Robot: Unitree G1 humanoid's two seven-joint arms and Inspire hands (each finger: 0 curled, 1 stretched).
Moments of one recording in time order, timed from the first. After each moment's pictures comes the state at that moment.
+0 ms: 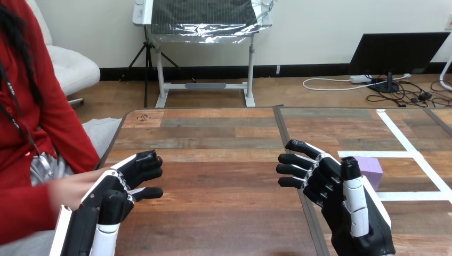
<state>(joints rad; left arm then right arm) 0.66 0.12 -0.04 -0.33 -0.13 -0.61 -0.14 0.25 -0.11 -0.04 0.05 0.31 -0.34 0.46</state>
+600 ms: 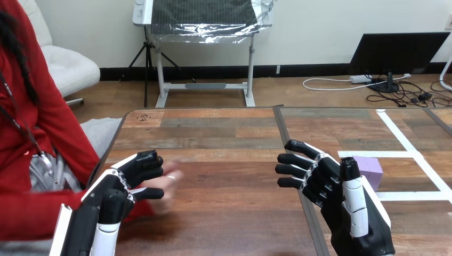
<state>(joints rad) 0.66 0.12 -0.04 -0.33 -0.12 -0.61 -0.14 0.25 -0.11 -0.04 0.05 0.31 -0.35 0.47</state>
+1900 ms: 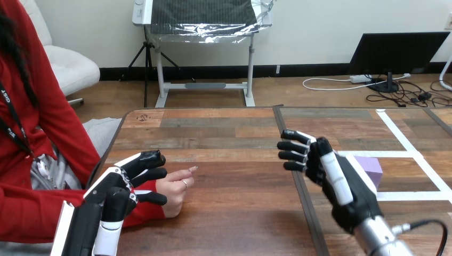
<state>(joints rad) 0.64 0.12 -0.03 -0.32 -0.11 -0.60 -0.14 -0.14 -0.22 -0.06 0.52 0.10 -0.41 0.36</state>
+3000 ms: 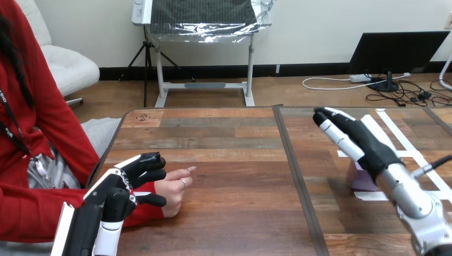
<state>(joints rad) 0.65 0.12 -0.03 -0.32 -0.11 -0.59 -0.15 -0.55 -0.42 0.01 1.03 -0.28 -0.43 0.11</state>
